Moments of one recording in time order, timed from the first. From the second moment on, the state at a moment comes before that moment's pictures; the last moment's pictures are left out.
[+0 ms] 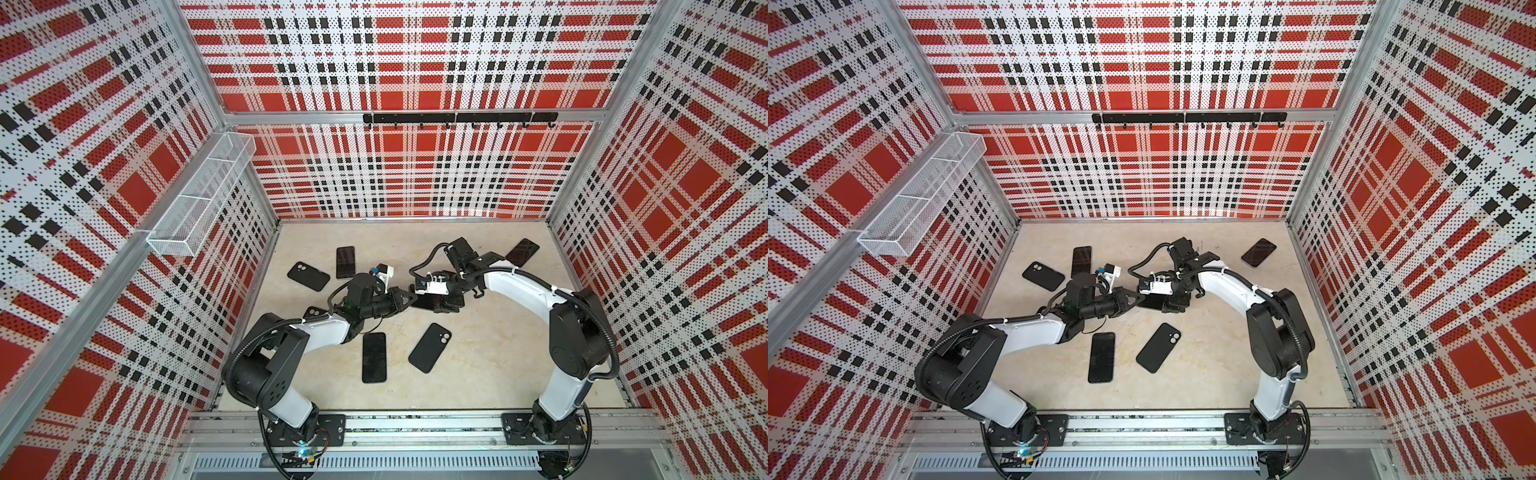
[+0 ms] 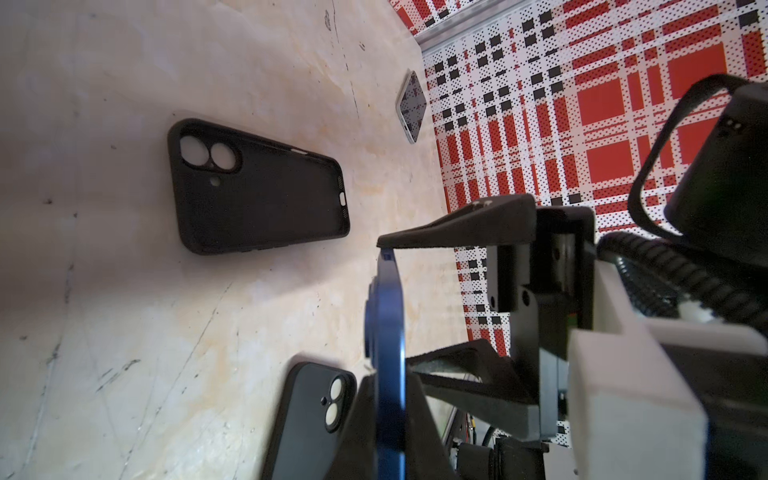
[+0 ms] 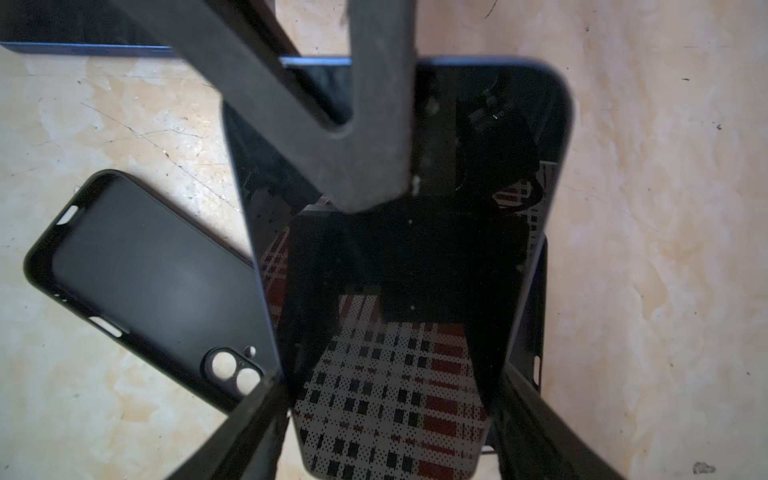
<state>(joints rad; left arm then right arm) -0.51 1.58 0.65 0.55 0.59 -0.97 0.53 1.77 1.36 -0.73 -0.33 -1.02</state>
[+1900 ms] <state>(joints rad) -0.49 1.91 0.64 1.45 0.68 -1.38 0.09 1.61 0.92 0.00 -1.20 0.50</state>
